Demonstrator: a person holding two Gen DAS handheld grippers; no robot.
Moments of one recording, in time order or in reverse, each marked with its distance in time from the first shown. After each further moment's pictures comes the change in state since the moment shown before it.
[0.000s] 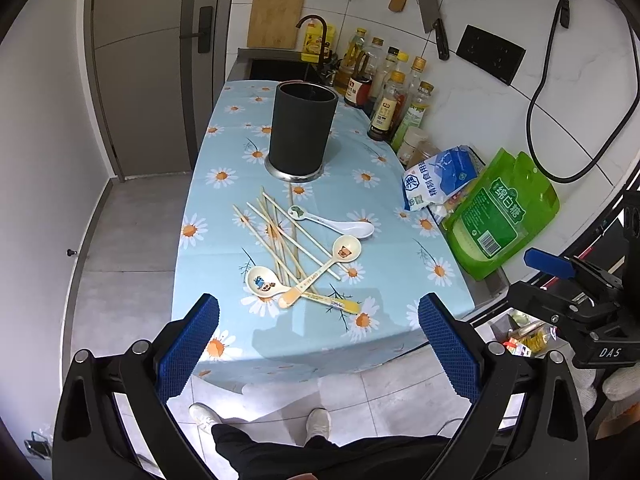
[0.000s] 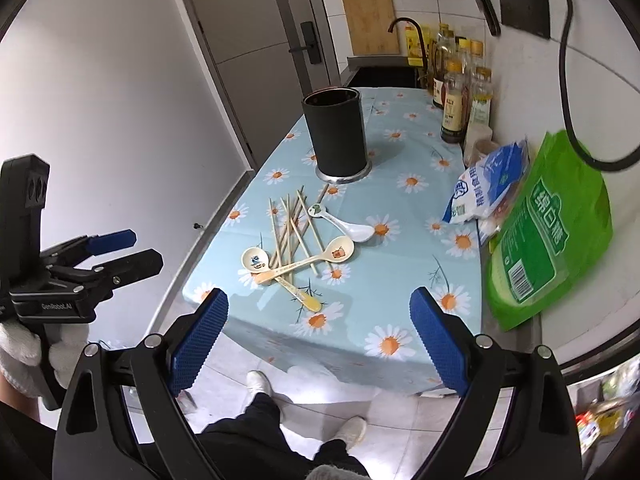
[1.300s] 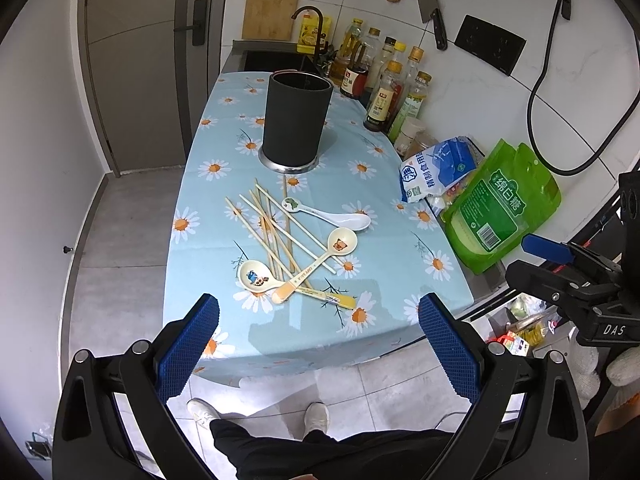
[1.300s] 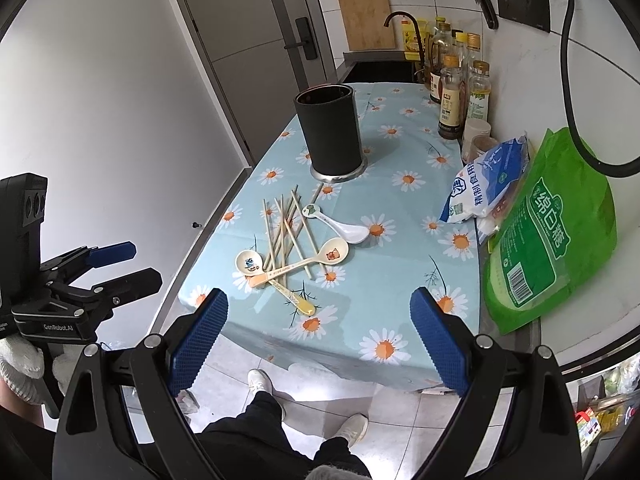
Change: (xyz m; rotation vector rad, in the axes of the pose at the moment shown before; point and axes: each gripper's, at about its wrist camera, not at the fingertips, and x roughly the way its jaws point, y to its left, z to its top) left arm 0.010 -0.005 -0.003 0.003 0.029 -0.007; right arm 0.007 -0.009 0.008 0.019 0.017 -0.002
